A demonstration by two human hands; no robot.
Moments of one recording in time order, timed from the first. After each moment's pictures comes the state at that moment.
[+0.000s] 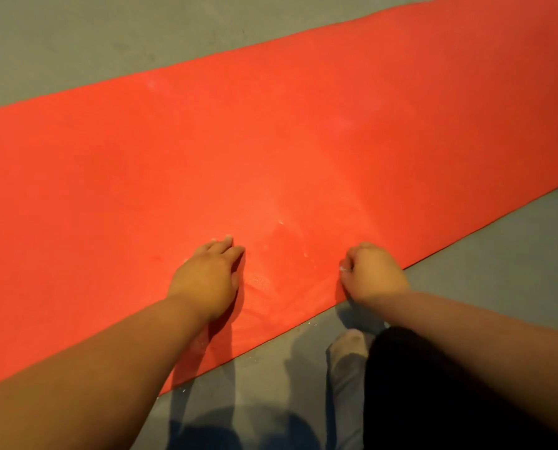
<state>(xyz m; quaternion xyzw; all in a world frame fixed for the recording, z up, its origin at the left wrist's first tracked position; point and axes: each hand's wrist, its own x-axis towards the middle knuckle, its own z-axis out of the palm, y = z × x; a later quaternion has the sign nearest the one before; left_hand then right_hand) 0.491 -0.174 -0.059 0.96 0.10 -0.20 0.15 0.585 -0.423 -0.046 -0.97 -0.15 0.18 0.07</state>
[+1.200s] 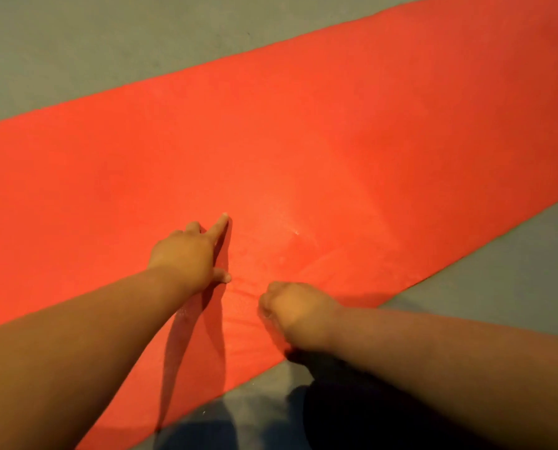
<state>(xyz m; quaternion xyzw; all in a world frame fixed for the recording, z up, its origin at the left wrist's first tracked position) 0.532 -0.109 -0.041 0.95 0.11 -0.28 0.03 0.539 -0.320 -0.047 -0.84 -0.45 0.29 0.10</state>
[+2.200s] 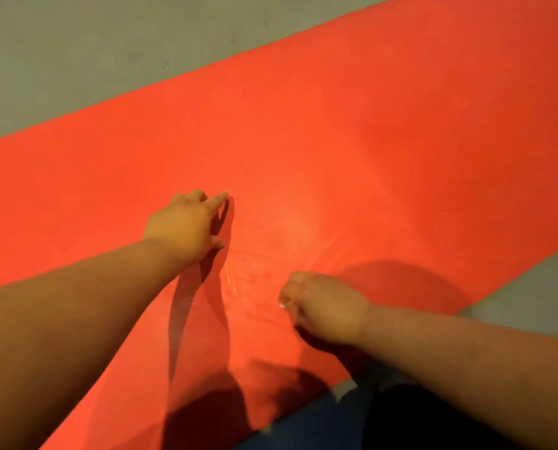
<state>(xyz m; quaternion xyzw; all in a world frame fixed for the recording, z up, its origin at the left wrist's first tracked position) 0.593 -0.050 -0.031 0.97 0.09 -0.22 0.05 0.582 -0.303 -0.063 -0.83 -0.47 0.27 0.15</state>
